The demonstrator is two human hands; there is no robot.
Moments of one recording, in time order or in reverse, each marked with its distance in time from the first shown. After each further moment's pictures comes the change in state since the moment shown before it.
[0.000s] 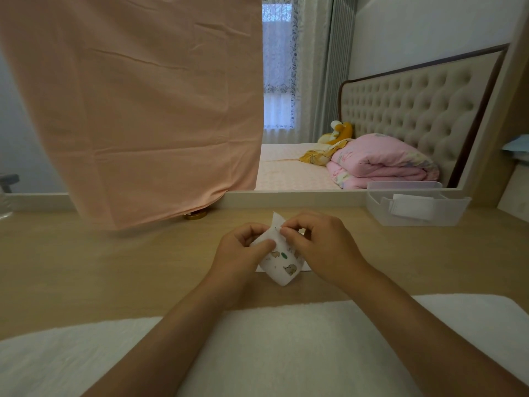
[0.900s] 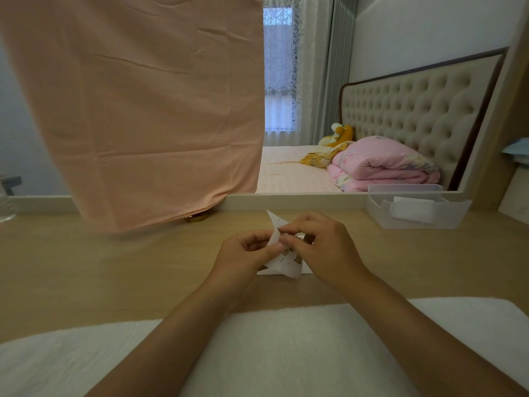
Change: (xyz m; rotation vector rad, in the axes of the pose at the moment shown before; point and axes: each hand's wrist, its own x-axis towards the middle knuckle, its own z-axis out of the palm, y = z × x) left_hand -0.003 0.002 0.000 -0.112 -0.069 -0.068; right_hand -0.003 0.006 0.005 0.092 0.071 -0.033
